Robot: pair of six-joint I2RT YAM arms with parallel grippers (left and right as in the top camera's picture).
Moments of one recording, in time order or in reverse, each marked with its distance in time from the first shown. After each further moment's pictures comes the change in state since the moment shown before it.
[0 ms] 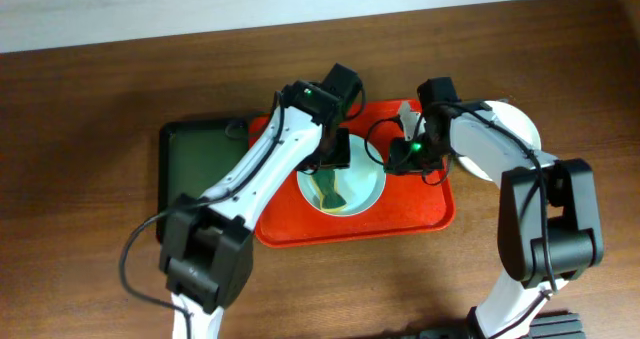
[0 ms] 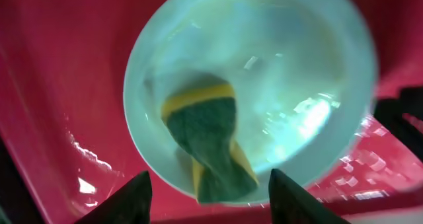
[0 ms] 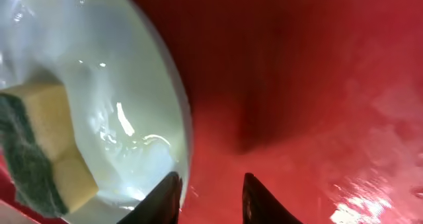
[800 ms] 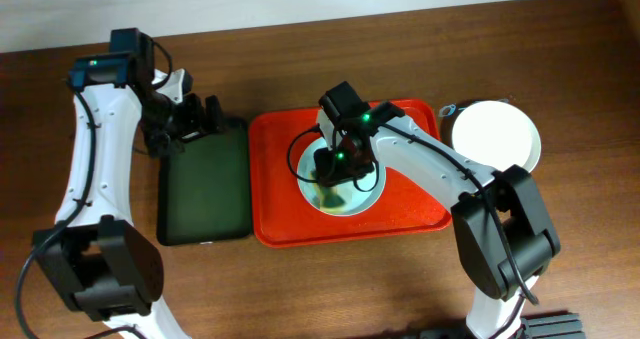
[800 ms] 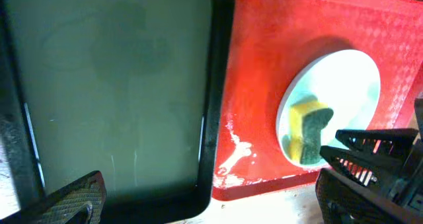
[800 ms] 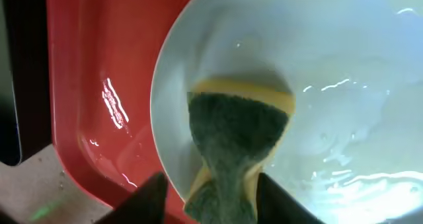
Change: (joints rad) left arm 0.638 -0.153 0.001 -0.168 0.330 0.440; right arm 0.406 0.039 0.207 -0.086 0.099 0.209
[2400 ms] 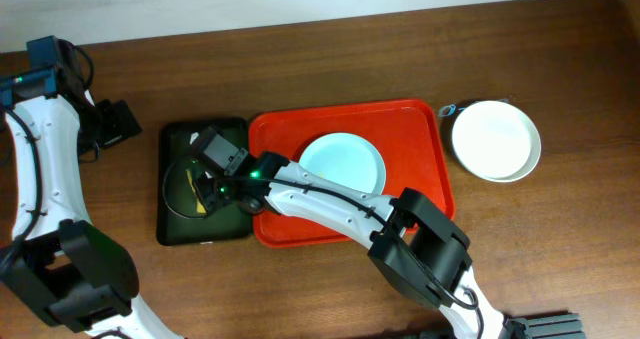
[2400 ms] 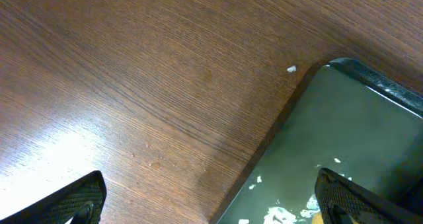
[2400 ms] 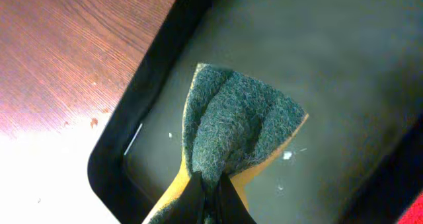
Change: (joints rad) left arm 0.241 0.000 0.000 0.105 -0.468 -0.106; right arm 0.440 0.246 0.331 0.355 0.177 0.224
